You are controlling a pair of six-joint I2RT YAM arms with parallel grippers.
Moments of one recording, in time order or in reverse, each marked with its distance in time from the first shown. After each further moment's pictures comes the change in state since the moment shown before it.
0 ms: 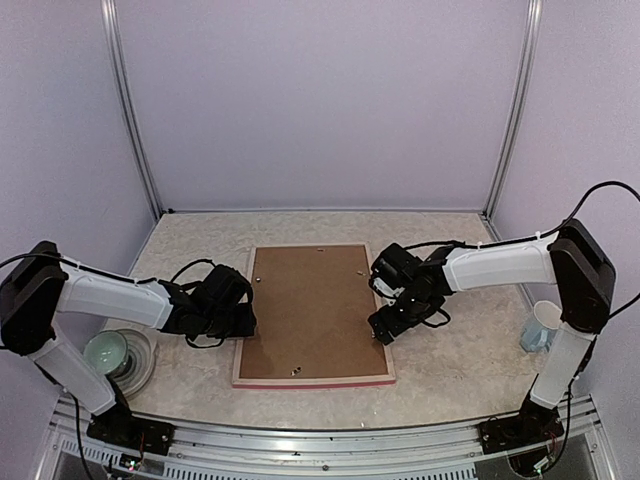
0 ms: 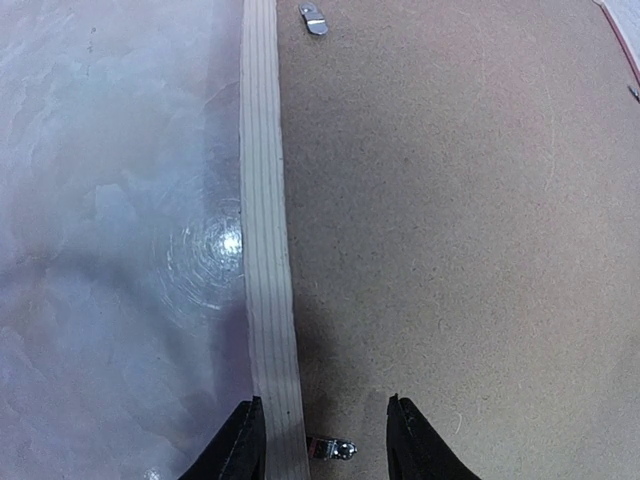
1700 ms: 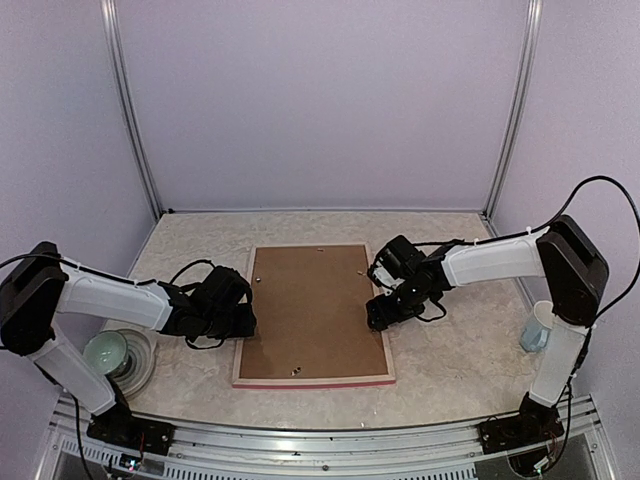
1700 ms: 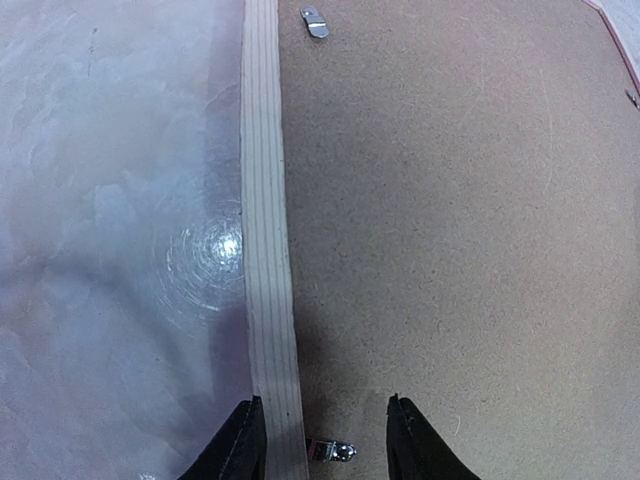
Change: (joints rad) left arm -0.002 -0.002 -0.014 0.025 -0.001 -0.011; right arm -0.082 0.057 0.008 0.158 -0.146 0.035
